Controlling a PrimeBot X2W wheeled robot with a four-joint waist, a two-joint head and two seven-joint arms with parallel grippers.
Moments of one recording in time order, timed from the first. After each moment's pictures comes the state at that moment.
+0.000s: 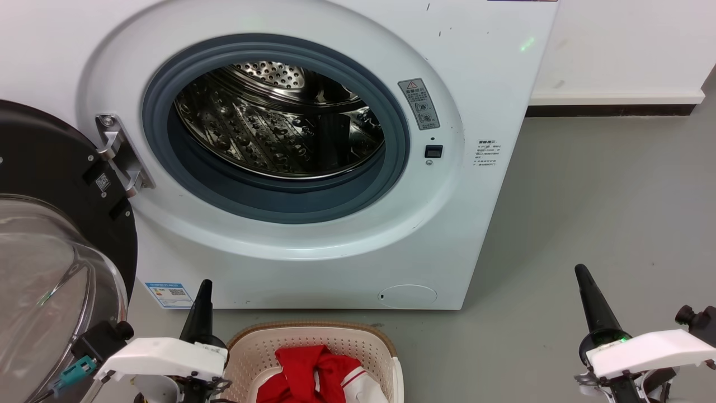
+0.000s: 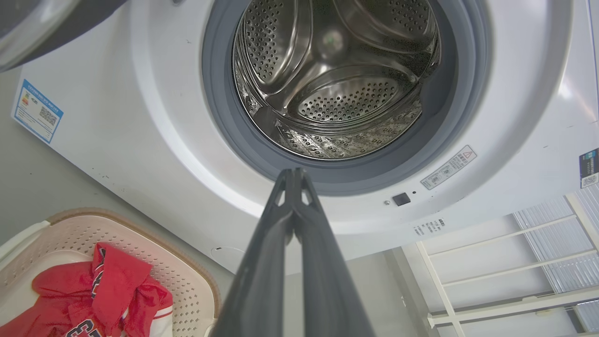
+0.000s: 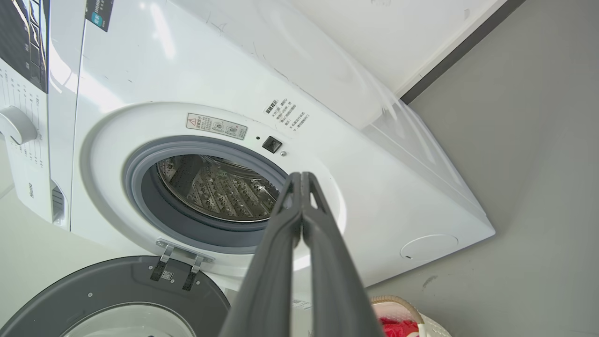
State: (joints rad) left arm -0.05 0.08 0.01 0.20 -0.99 -0.05 -0.03; right arm -0.02 -0.08 -0.01 0.13 0.99 0.13 0.00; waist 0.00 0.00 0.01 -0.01
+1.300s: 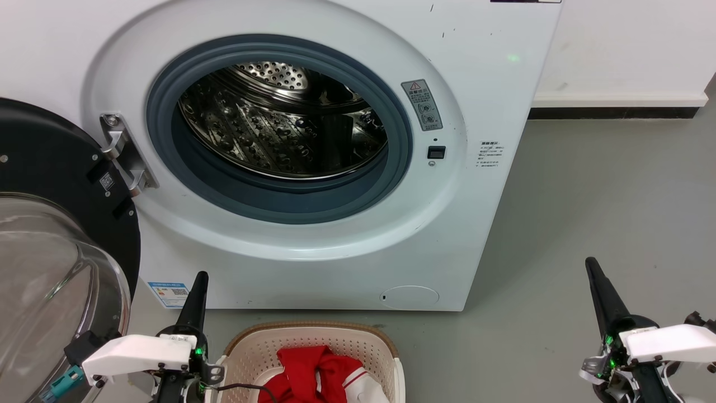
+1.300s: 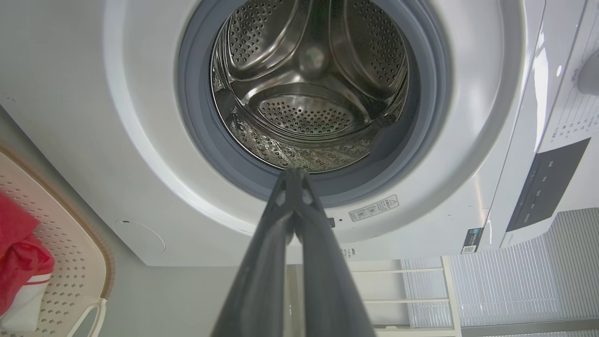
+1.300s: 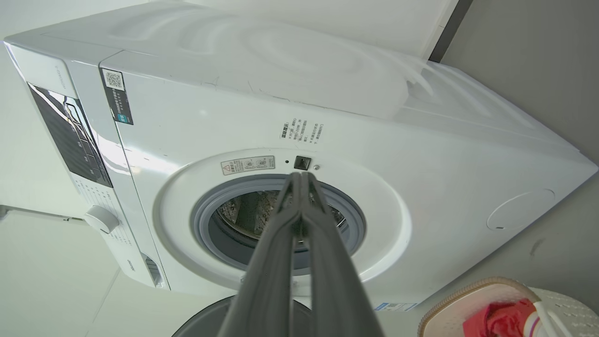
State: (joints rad) left arm -0.09 0.06 0.08 0.23 -1.39 -0.10 0.07; right arm -0.07 -0.08 -0.05 0.20 1.42 0.13 0.05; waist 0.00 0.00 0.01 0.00
